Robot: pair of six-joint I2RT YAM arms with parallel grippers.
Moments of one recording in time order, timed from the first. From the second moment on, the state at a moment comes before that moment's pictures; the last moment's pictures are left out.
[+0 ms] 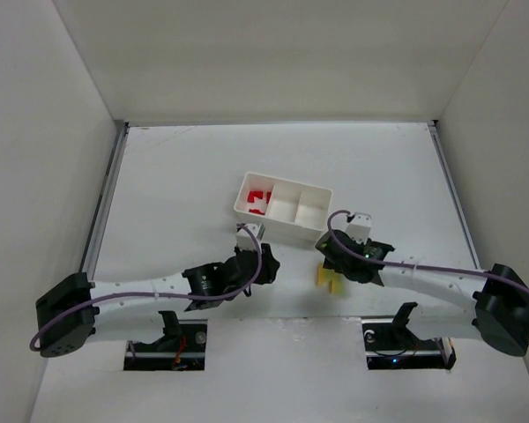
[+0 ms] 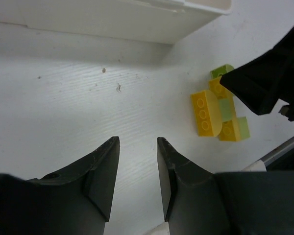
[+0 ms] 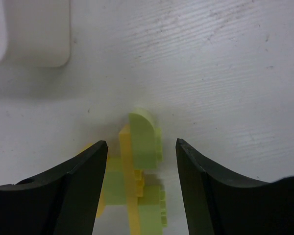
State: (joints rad) left arm -1.17 1.07 0.48 0.02 -0.47 -0.78; right arm 0.91 1.19 0.63 -0.58 0.60 1.00
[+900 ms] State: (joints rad) left arm -1.26 1.14 0.47 0.06 -0.41 -0.81; right arm 0.87 1.35 0.67 -0.48 0.50 0.99
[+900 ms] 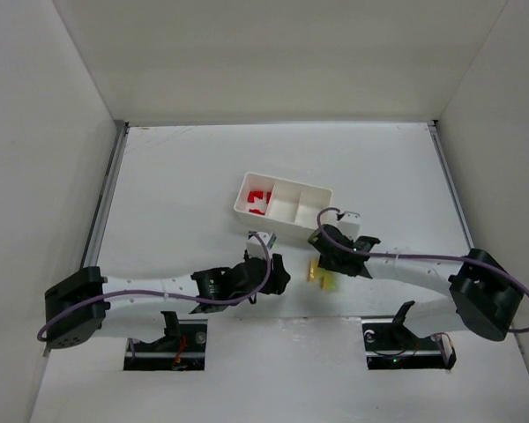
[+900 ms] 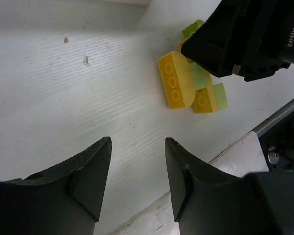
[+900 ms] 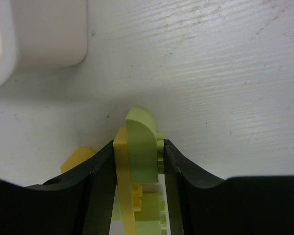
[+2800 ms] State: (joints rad) left arm -1.01 0.93 0.48 0.28 -0.14 -1.00; right arm 0.72 1.12 0.70 -0.17 0.14 0.82
